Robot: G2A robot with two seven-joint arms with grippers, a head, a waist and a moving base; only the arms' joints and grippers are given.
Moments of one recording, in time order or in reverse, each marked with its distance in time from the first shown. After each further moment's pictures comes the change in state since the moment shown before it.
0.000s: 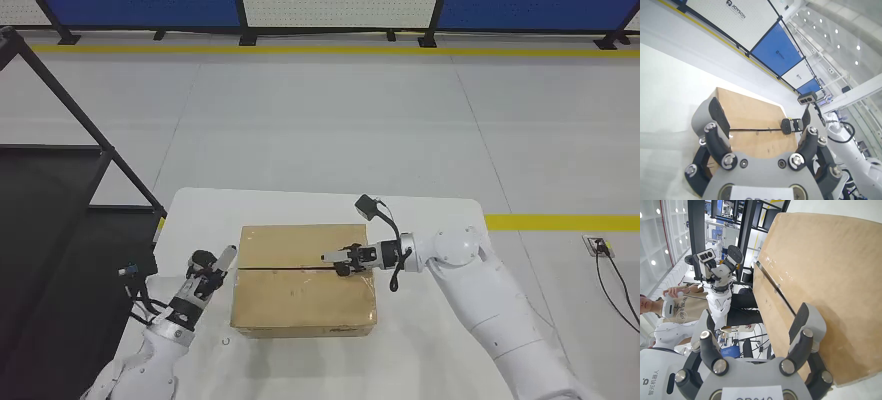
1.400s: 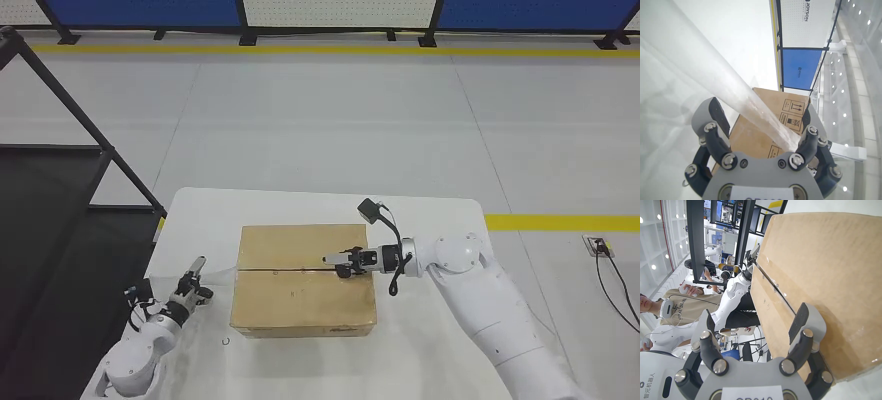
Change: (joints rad) left arm -0.227 -0.048 0.036 0.560 -0.547 0.120 -0.180; right arm -0.029 0.008 0.004 -0.021 -0.014 0.003 -0.039
